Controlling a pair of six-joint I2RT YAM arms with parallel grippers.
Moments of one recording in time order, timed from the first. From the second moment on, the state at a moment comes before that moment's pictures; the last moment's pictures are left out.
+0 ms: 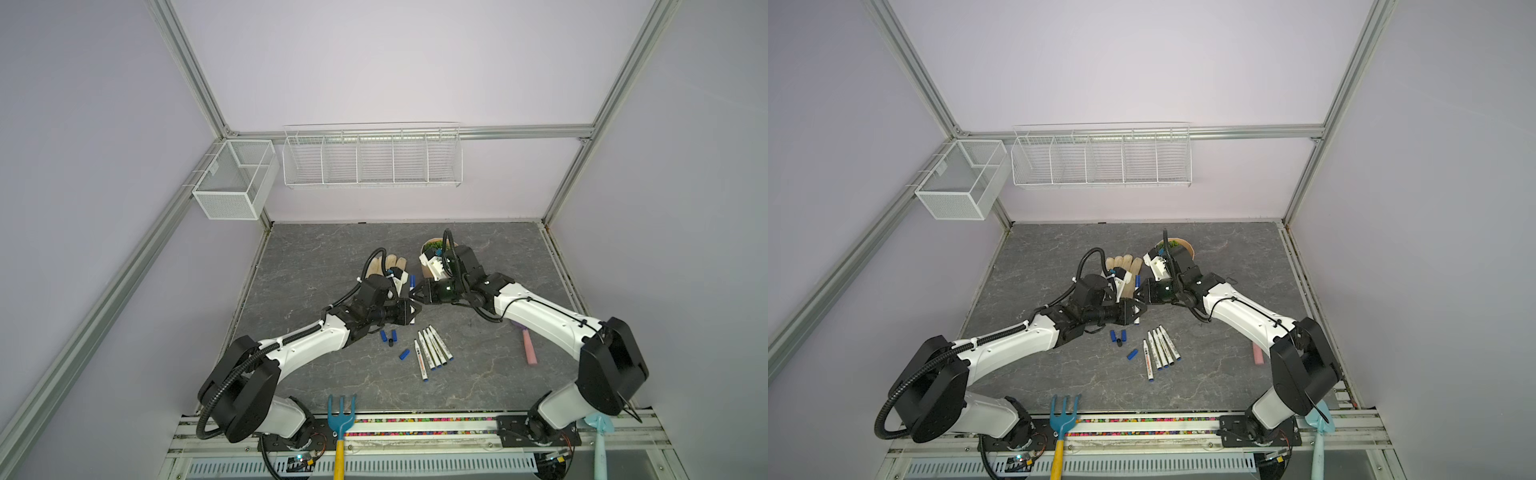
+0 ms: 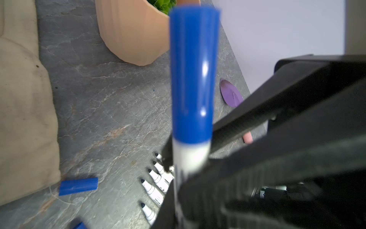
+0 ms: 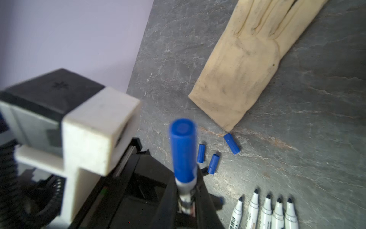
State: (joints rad) left arm -0.75 1.43 0.80 0.06 0.35 -0.60; right arm 0.64 1.56 1.14 -0.32 -0.50 0.57
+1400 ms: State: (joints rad) left arm -0.76 1.39 0.76 -0.05 0.00 -0.67; right arm 0.37 1.77 1.11 -0.47 -0.11 0.54
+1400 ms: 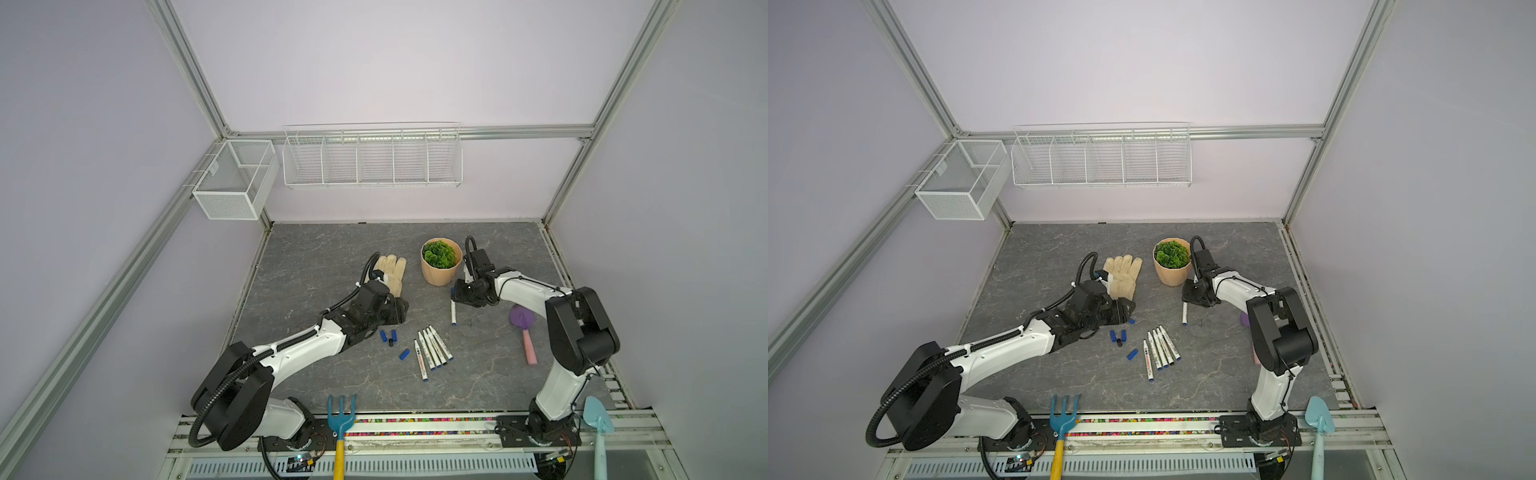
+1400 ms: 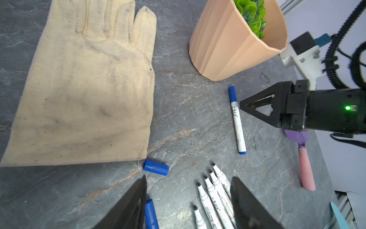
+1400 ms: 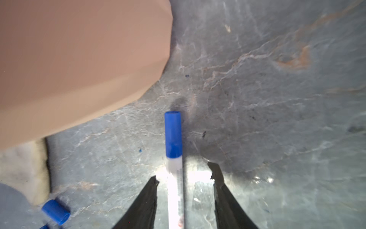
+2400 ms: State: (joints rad) left arm -0.76 1.43 0.76 -0.05 -0.13 -0.84; right arm 0.76 1.54 0.82 -0.45 -0.03 0.42
